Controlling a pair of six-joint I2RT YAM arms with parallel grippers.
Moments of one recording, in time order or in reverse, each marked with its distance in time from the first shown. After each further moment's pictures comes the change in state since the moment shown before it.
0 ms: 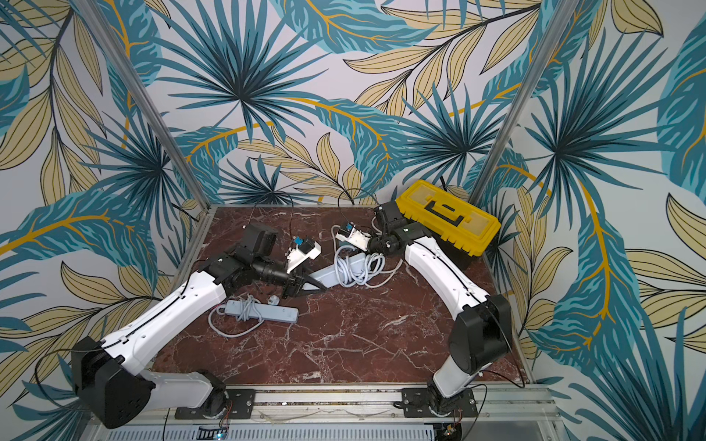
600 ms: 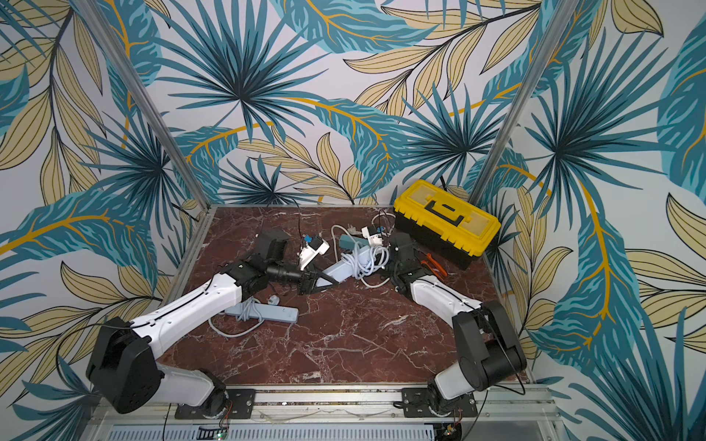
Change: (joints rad) left arm -0.029 0.096 -0.143 0.374 -0.086 -0.320; right arm -0.024 -0.121 -0.623 1.012 -0.023 1.101
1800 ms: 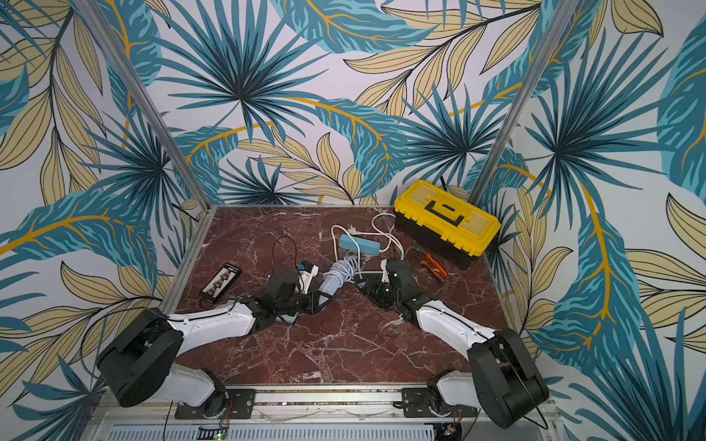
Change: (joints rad) left arm -0.119 0.035 -0.437 0.415 -0.568 -0.476; right arm 0.074 -0.185 -0.196 -0.212 0.256 0.549
